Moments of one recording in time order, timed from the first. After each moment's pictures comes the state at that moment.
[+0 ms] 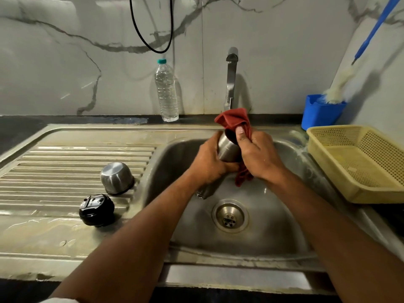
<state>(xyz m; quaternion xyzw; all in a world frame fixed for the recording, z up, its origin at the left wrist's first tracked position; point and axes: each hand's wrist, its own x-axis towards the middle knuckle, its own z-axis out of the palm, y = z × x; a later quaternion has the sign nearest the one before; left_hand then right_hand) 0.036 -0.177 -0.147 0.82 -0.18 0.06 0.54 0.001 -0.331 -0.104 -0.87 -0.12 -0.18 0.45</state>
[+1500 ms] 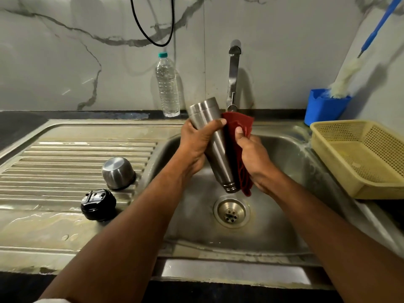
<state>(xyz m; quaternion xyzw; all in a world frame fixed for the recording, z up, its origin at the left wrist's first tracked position) 0.041 -0.171 -0.118 0.57 0.00 0.06 0.82 -0.003 -0.312 -0.117 -0.72 -0.03 -0.01 0.69</state>
